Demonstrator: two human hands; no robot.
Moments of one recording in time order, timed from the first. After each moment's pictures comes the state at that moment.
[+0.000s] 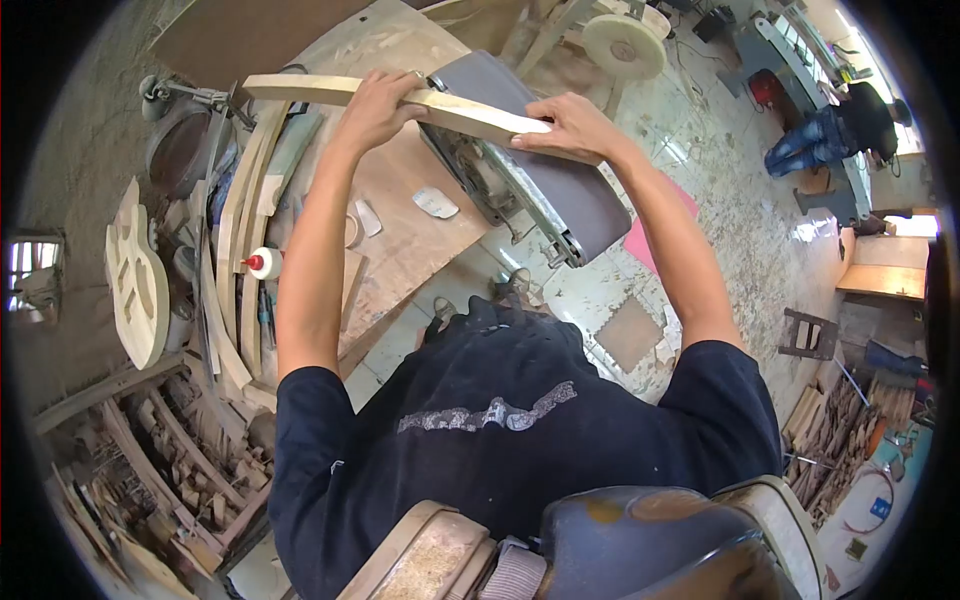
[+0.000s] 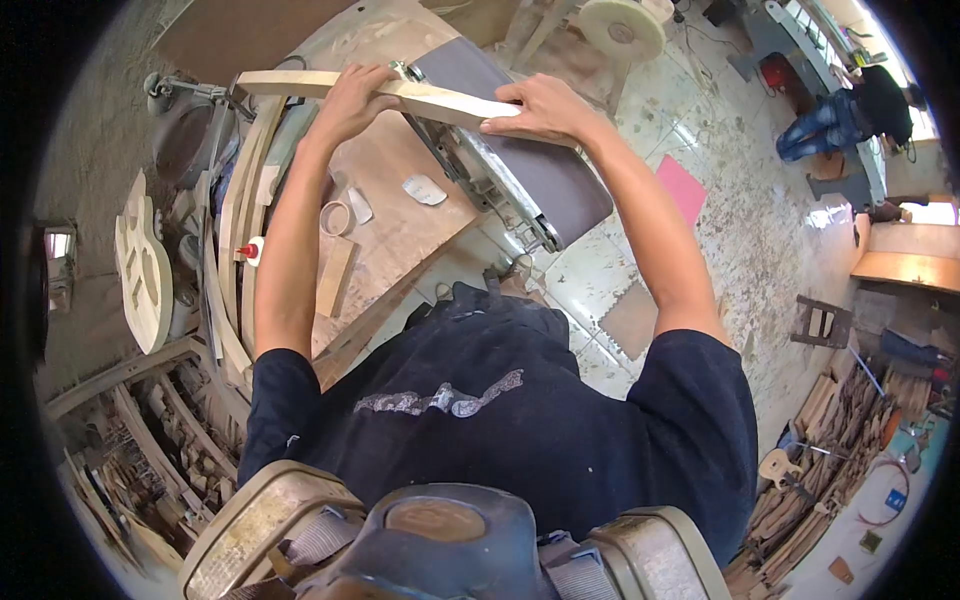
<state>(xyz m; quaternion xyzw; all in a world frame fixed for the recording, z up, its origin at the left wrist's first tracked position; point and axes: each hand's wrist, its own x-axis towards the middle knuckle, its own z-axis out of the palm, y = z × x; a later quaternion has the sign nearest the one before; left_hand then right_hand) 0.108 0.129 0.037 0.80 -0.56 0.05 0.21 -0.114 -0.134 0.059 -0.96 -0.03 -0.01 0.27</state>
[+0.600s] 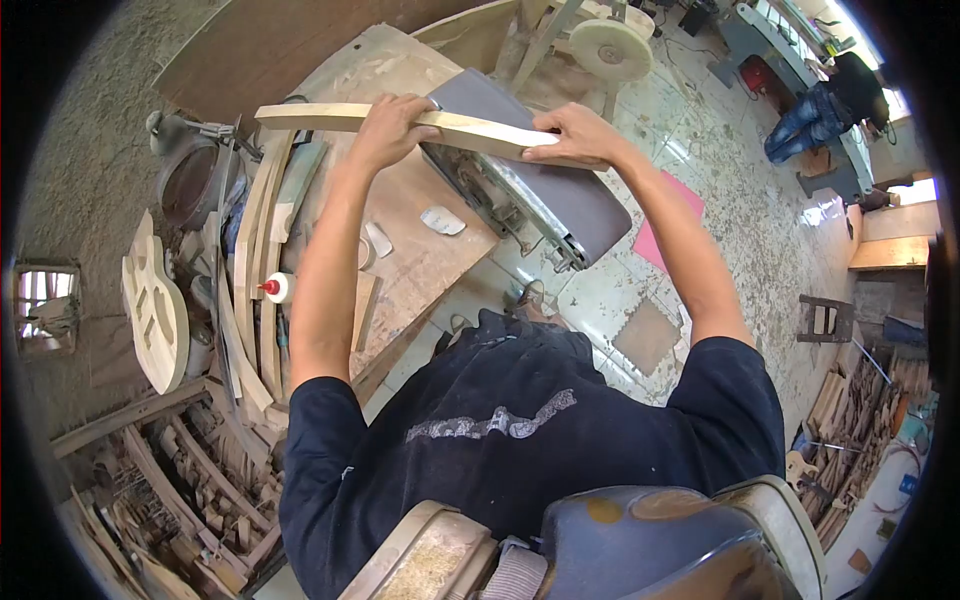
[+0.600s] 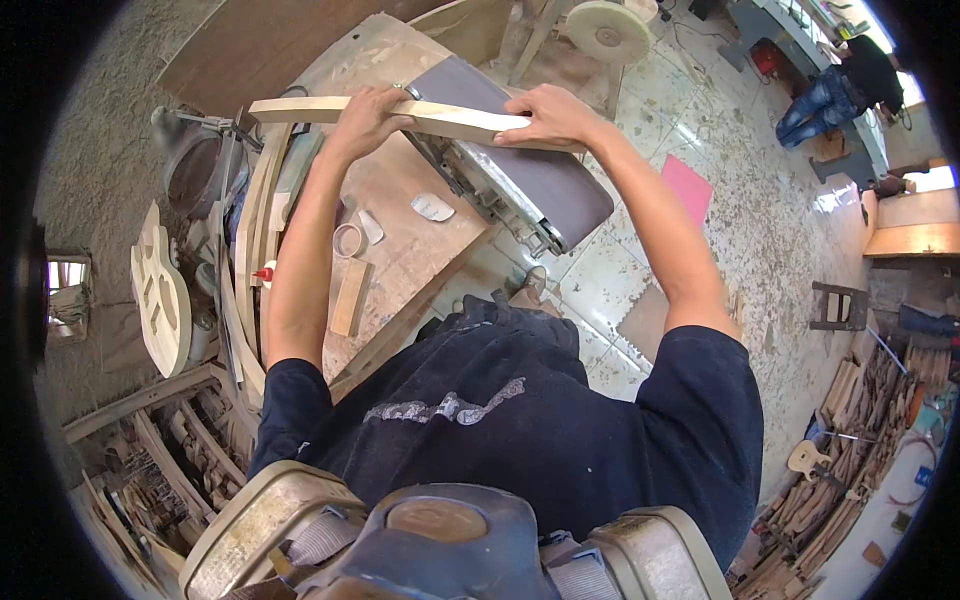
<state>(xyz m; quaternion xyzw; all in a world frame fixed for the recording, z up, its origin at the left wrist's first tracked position) 0.103 0.115 0.039 0.77 -0.60 0.04 0.22 -0.126 -0.150 0.054 -0.97 -0.04 -0.02 0.25</state>
